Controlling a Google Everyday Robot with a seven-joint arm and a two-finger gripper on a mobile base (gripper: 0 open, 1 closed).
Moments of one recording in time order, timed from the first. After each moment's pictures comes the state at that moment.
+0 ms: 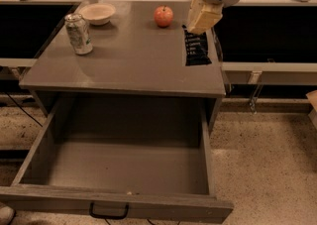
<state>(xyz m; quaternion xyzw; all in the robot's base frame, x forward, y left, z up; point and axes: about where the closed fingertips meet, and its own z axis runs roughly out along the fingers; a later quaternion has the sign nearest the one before) 0.601 -0.104 0.986 -0.71 0.66 -0.01 0.23</state>
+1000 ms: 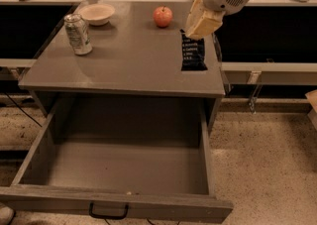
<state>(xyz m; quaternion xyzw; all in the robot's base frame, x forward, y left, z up) 0.586 -0.098 0.982 -0.71 0.66 0.02 0.26</state>
